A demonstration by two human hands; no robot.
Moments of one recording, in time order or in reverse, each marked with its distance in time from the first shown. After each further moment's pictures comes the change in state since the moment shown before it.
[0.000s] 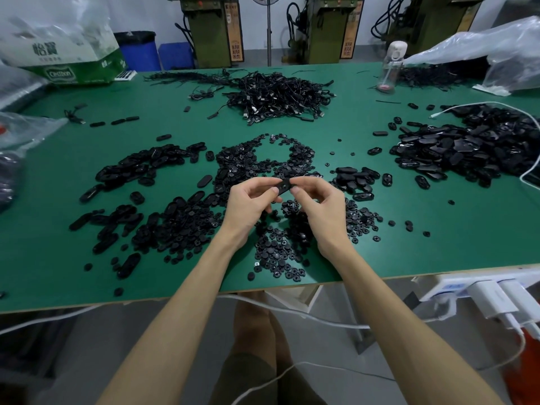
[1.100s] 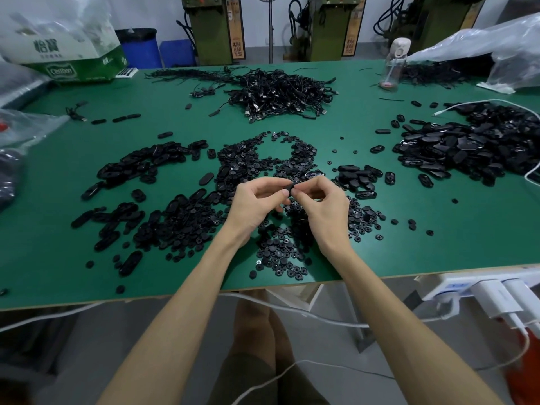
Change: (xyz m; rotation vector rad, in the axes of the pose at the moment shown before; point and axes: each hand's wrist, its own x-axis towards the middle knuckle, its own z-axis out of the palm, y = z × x) left_hand -0.003 0.003 0.001 0.003 -0.103 0.019; right_hand -0.006 -0.008 0.002 -0.216 0.060 0.003
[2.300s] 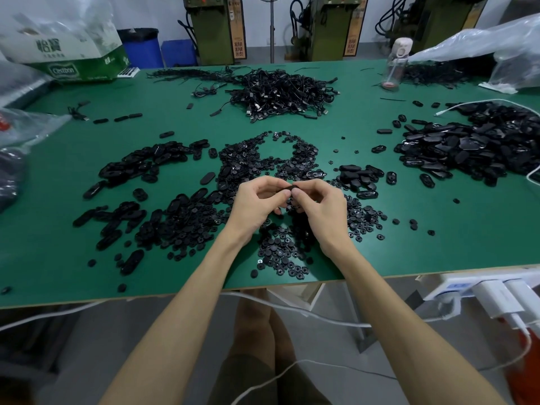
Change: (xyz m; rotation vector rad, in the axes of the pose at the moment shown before) left_hand -0.001 -0.002 0.000 0.071 0.033 -0.009; right_hand 0.001 0.000 0.001 -0.007 -0.056 0.018
